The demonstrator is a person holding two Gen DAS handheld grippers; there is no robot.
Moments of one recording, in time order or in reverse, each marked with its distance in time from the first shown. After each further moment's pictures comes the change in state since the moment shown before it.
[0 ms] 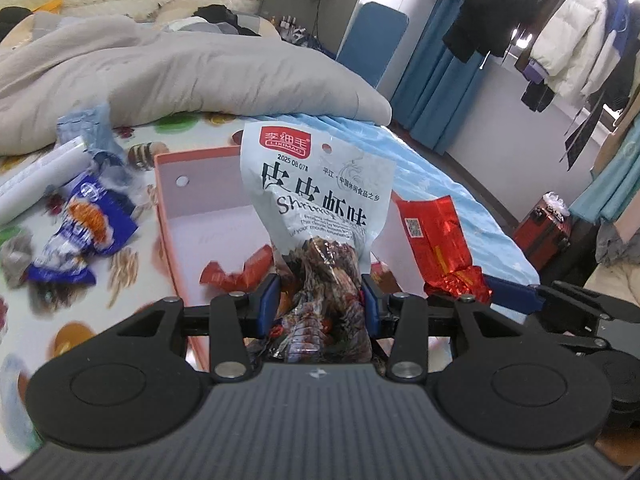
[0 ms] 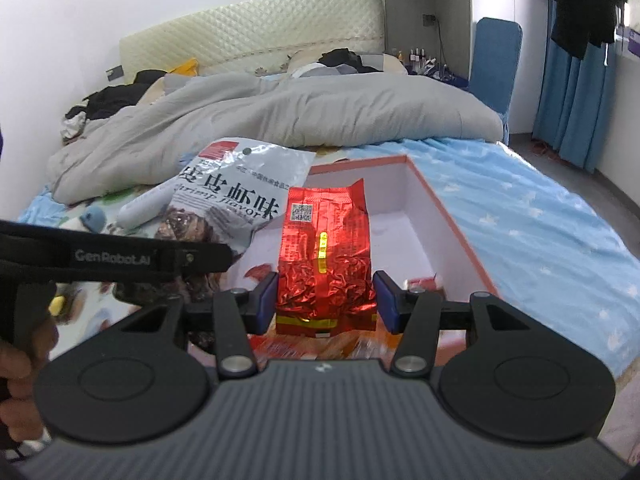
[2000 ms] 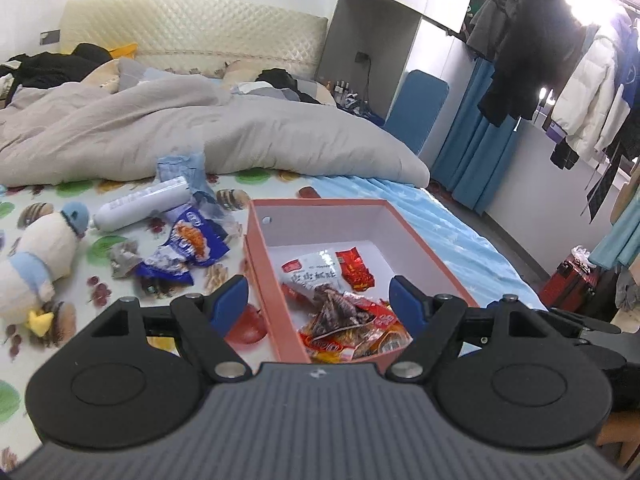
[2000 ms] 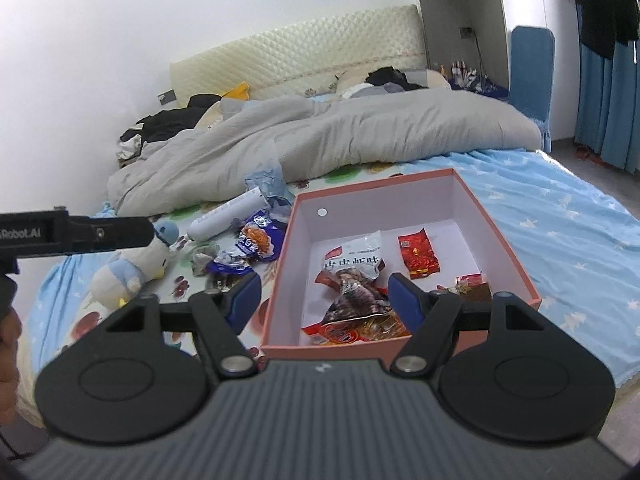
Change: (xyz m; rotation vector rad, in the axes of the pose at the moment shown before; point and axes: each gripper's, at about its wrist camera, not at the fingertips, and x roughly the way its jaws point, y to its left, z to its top) left arm -0.195 -0.008 -0.063 -0.068 -0.200 0.152; right arm -0.088 0.030 -0.016 0.025 -0.061 0.171
